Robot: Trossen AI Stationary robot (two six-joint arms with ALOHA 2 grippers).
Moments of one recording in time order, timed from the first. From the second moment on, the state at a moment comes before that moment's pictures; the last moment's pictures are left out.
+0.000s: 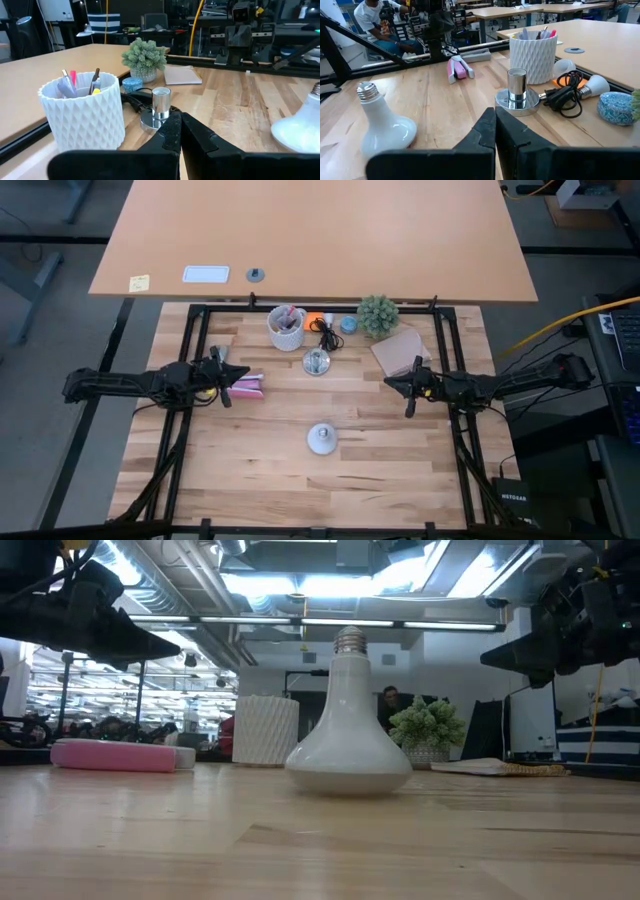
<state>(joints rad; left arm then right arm) 0.01 0.15 0.01 0.06 -0.38 -0.02 0.13 0.51 0.01 0.38 0.35 0.15</state>
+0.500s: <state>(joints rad) 0.01 0.15 0.01 0.06 -0.38 -0.02 0.13 0.46 0.01 0.33 0.35 0.15</state>
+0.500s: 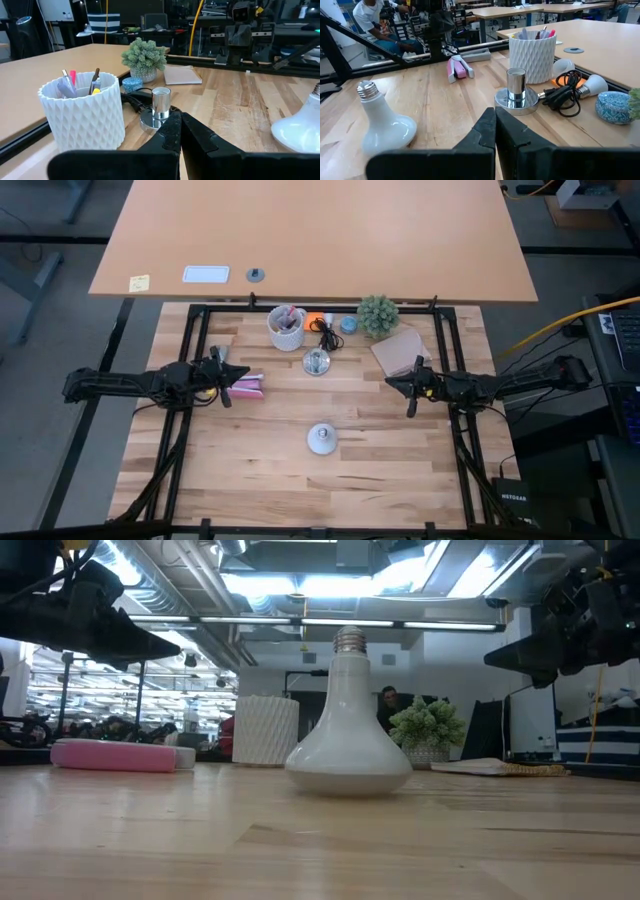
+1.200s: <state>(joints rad) 0.01 0.15 0.01 0.06 -0.38 -0.02 0.13 0.11 0.01 0.07 0.35 0.15</state>
